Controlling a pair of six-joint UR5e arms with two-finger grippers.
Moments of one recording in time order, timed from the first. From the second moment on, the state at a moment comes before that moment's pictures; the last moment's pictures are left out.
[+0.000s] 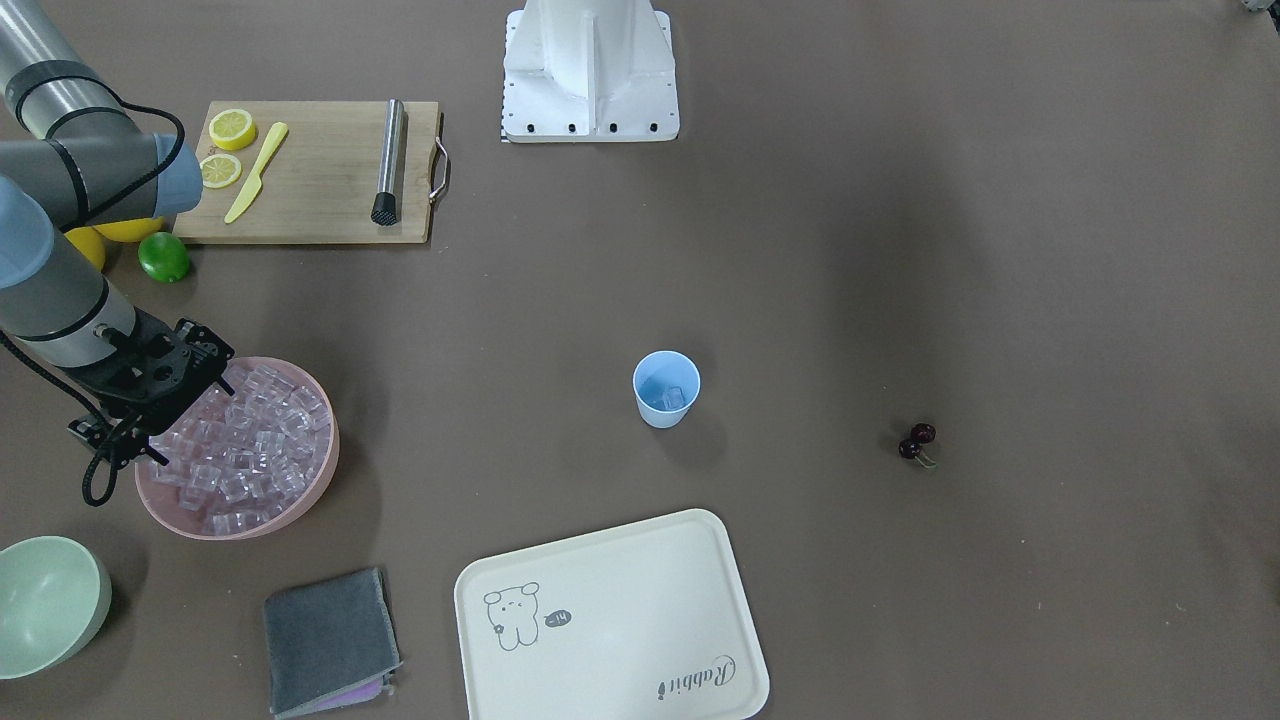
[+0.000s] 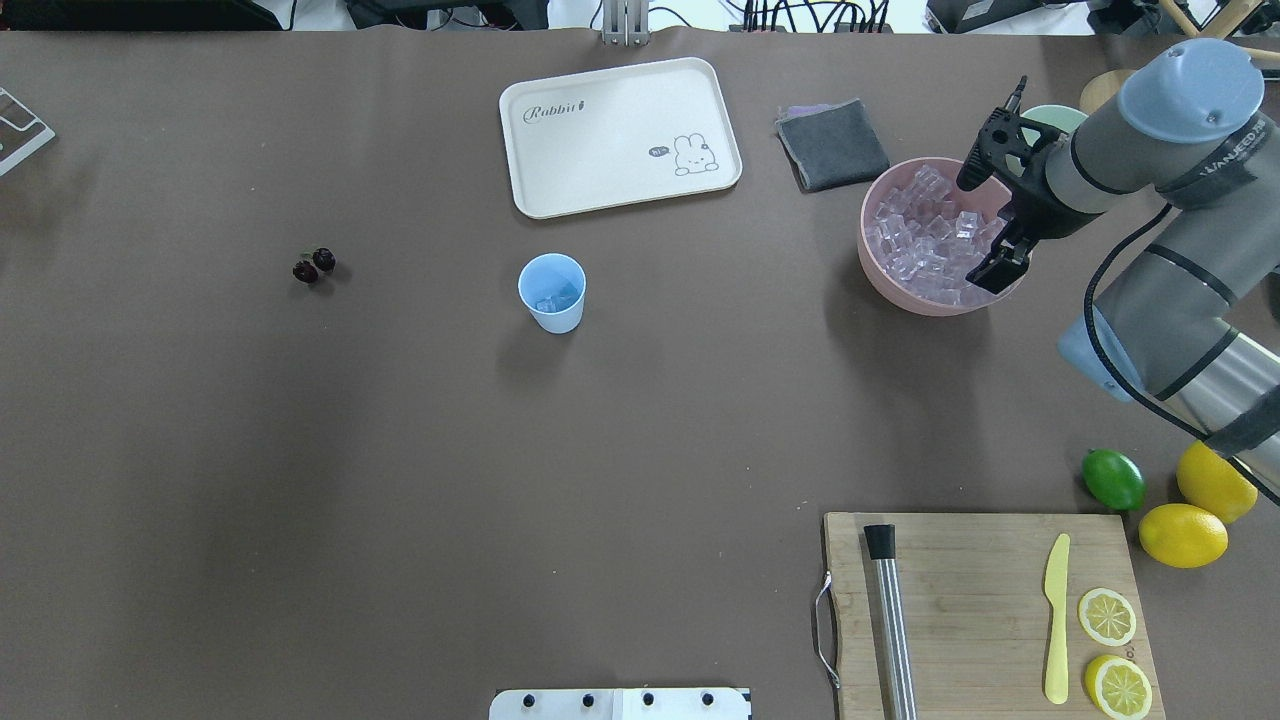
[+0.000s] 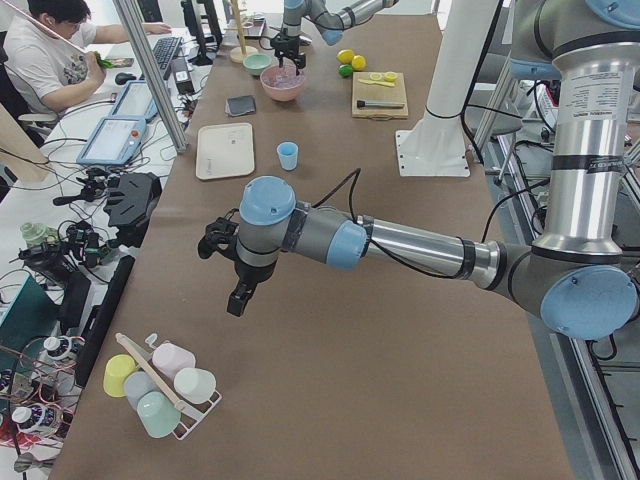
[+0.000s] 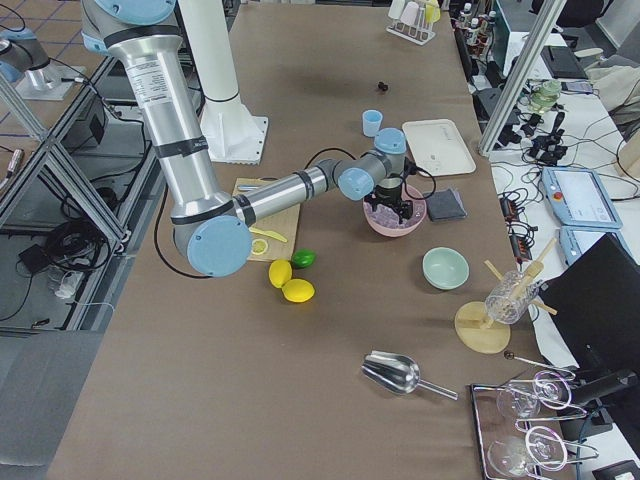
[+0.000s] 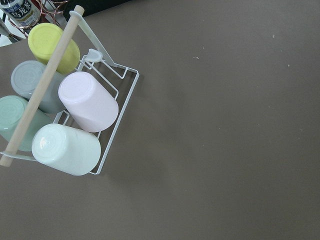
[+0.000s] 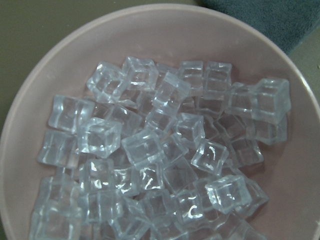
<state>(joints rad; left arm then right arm) -1.61 -1.58 -1.77 -1.71 -2.32 0.11 0.96 -1.26 1.60 -1.29 2.09 -0.20</state>
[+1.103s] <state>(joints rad) -1.61 -1.57 -1.77 -1.71 -2.32 0.11 0.96 -1.25 1.60 -1.33 2.09 -0.19</state>
